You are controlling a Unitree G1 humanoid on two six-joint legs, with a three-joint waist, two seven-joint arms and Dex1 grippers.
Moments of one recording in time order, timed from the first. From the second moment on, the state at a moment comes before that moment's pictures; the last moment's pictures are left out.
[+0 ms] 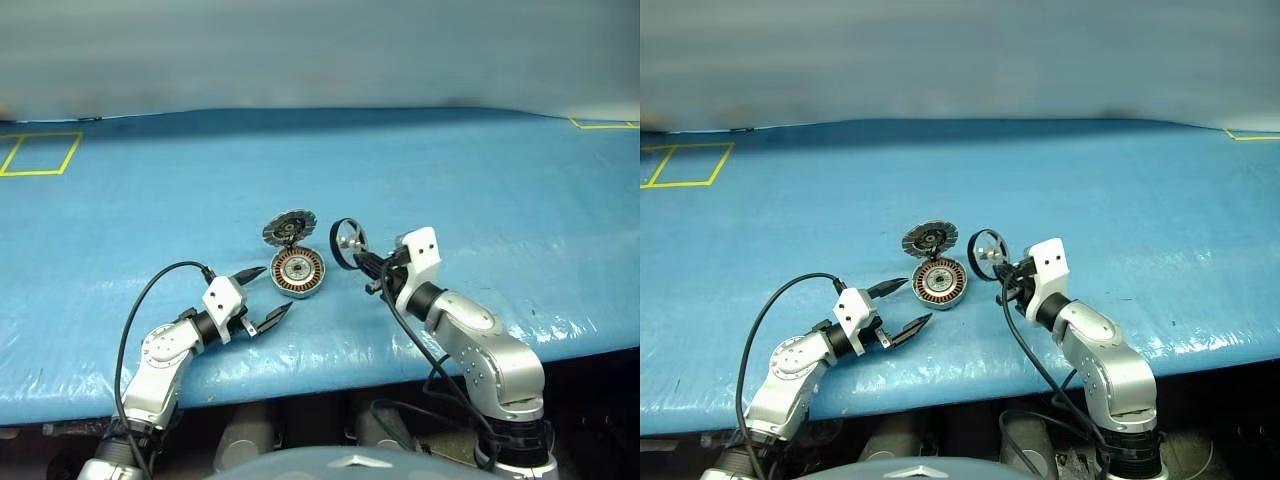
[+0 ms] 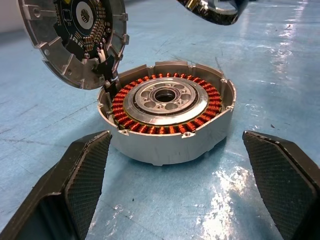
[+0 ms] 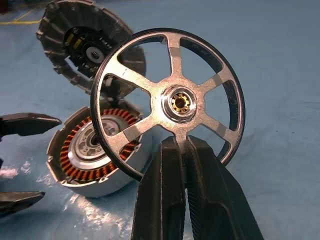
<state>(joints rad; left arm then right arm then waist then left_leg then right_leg) 0.03 0.39 -0.12 0.09 -0.17 -0.23 -0.77 -0.05 -0.18 0.00 -0.52 0.33 0.86 0.45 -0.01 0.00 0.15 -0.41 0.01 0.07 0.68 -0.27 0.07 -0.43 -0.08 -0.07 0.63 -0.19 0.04</state>
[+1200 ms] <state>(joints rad) 0.04 0.39 -0.12 0.10 -0.17 -0.23 -0.76 -0.14 -0.21 0.22 -0.40 0.36 0.81 0.44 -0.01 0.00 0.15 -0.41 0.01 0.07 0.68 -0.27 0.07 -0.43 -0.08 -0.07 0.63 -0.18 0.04</state>
